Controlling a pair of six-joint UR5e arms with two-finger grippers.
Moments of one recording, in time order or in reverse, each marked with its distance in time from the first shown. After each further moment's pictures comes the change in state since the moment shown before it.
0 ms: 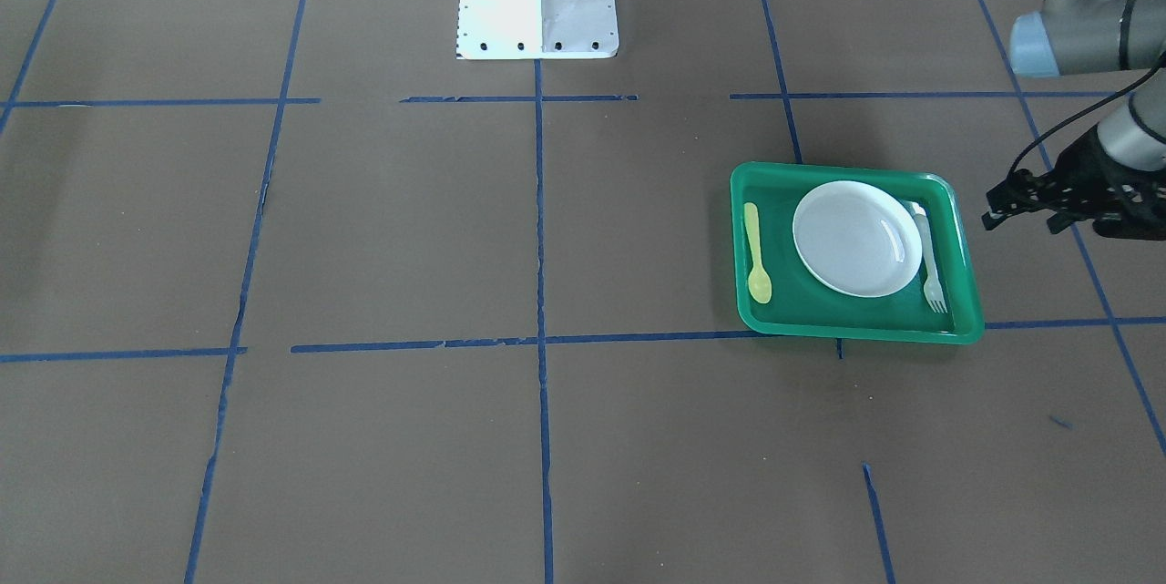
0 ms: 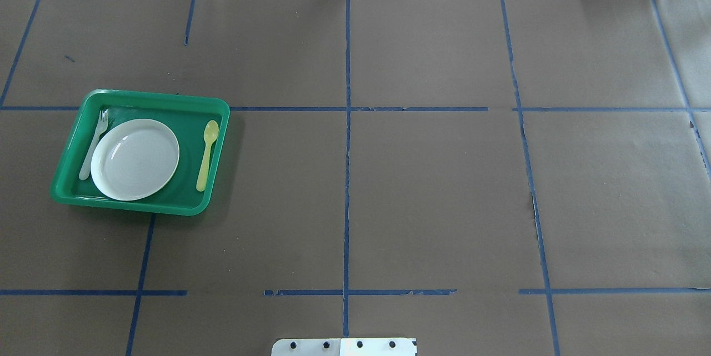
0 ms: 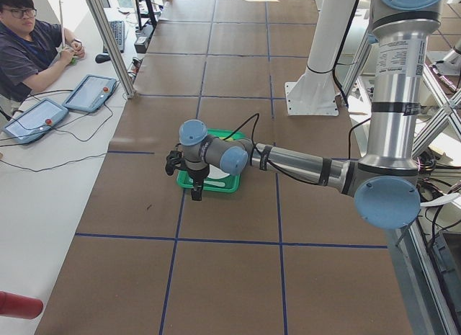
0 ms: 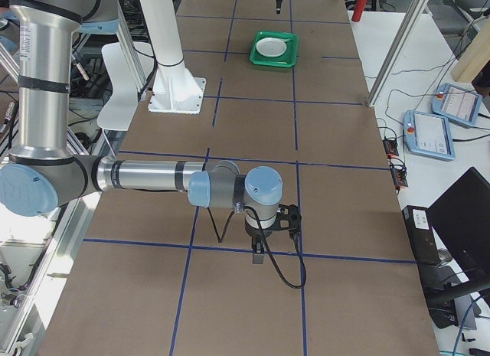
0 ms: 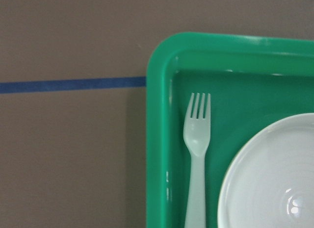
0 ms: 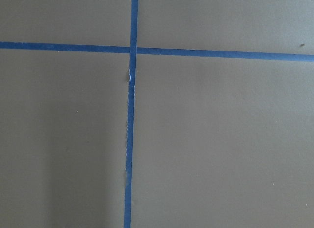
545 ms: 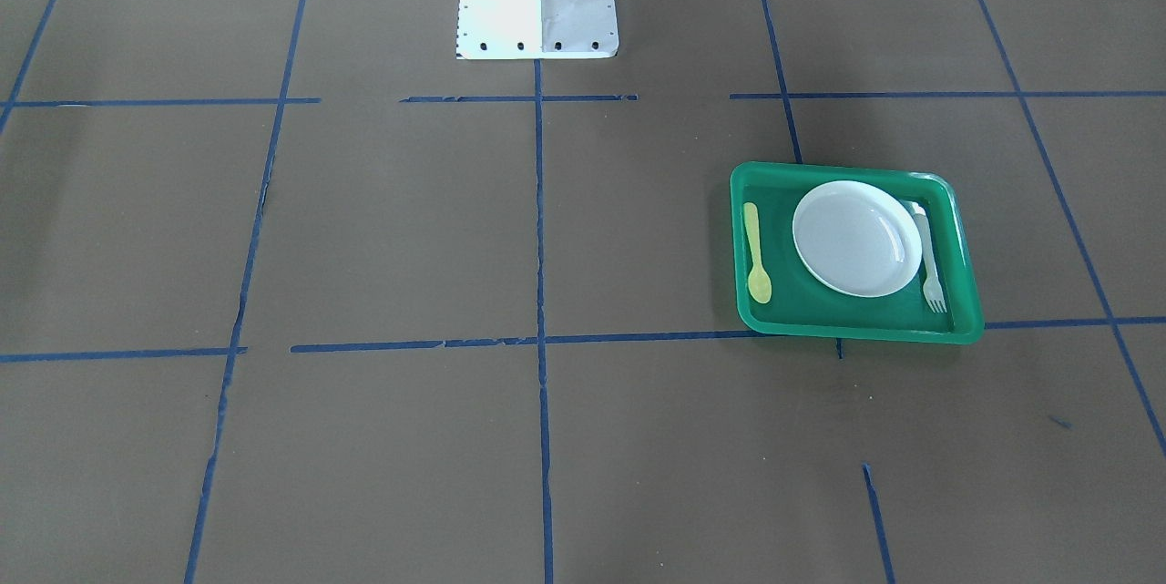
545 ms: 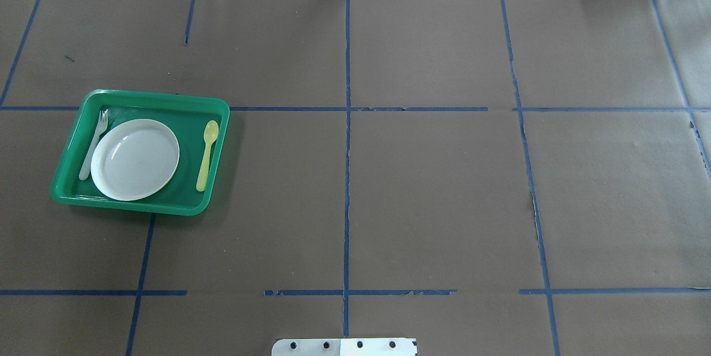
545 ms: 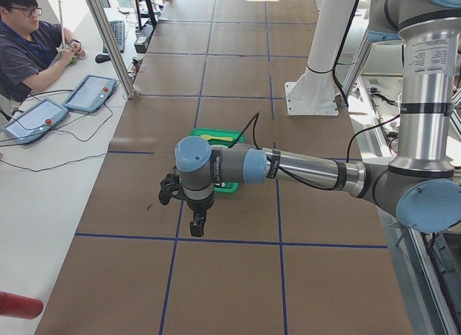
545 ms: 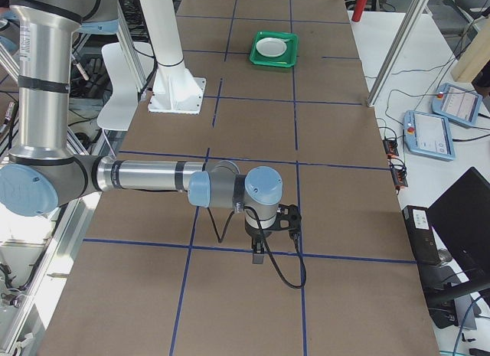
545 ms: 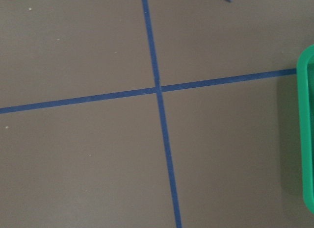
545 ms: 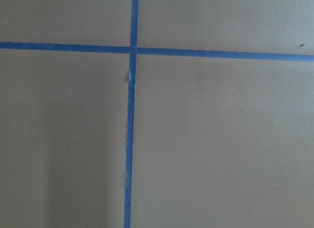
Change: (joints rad) left arm -0.276 0.060 -0.003 0.182 -0.010 0.381; right arm 0.000 0.000 0.000 0.000 0.000 0.000
